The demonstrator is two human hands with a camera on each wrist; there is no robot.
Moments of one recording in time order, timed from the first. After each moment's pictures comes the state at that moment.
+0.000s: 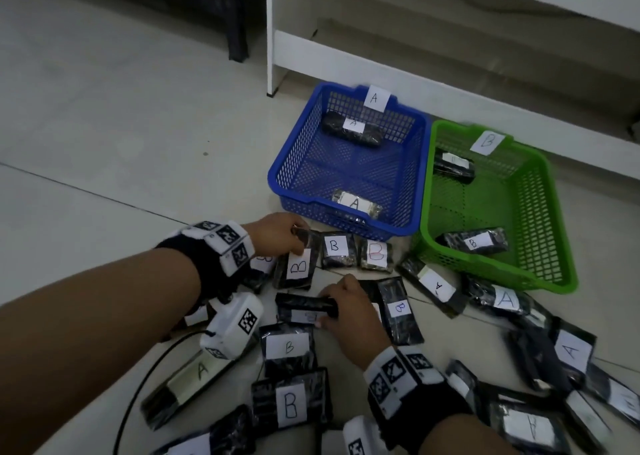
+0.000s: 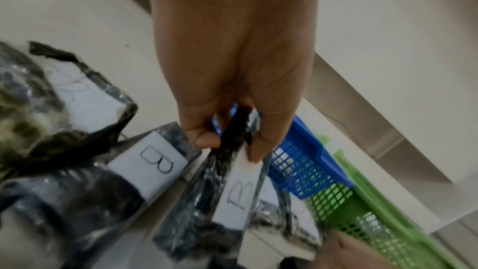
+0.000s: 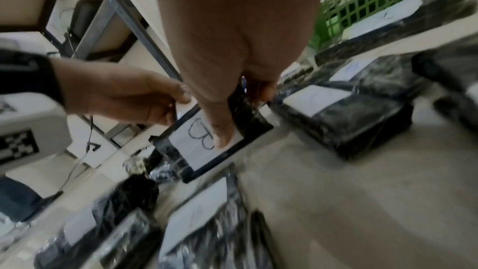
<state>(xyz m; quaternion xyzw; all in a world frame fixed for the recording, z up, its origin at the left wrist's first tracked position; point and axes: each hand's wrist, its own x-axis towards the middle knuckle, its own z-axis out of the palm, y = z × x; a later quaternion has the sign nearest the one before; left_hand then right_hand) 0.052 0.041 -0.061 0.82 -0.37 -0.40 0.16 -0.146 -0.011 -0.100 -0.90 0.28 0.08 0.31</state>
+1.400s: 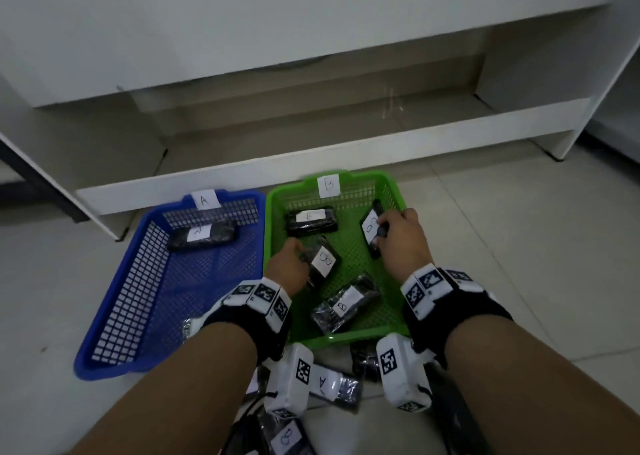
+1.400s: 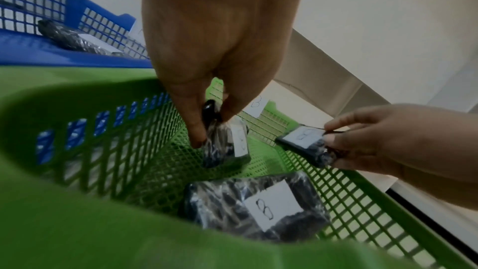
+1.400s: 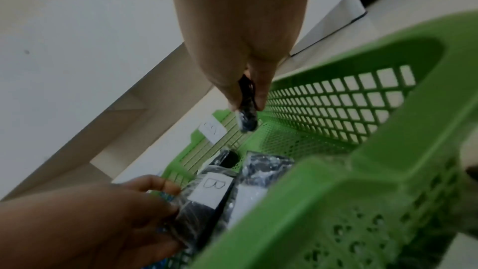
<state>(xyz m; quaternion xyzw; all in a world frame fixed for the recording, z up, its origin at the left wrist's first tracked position) -0.071 -0.251 -0.062 0.86 -0.41 -0.24 0.20 -0.240 -0.350 -0.048 -0.79 0.52 -0.18 0.25</state>
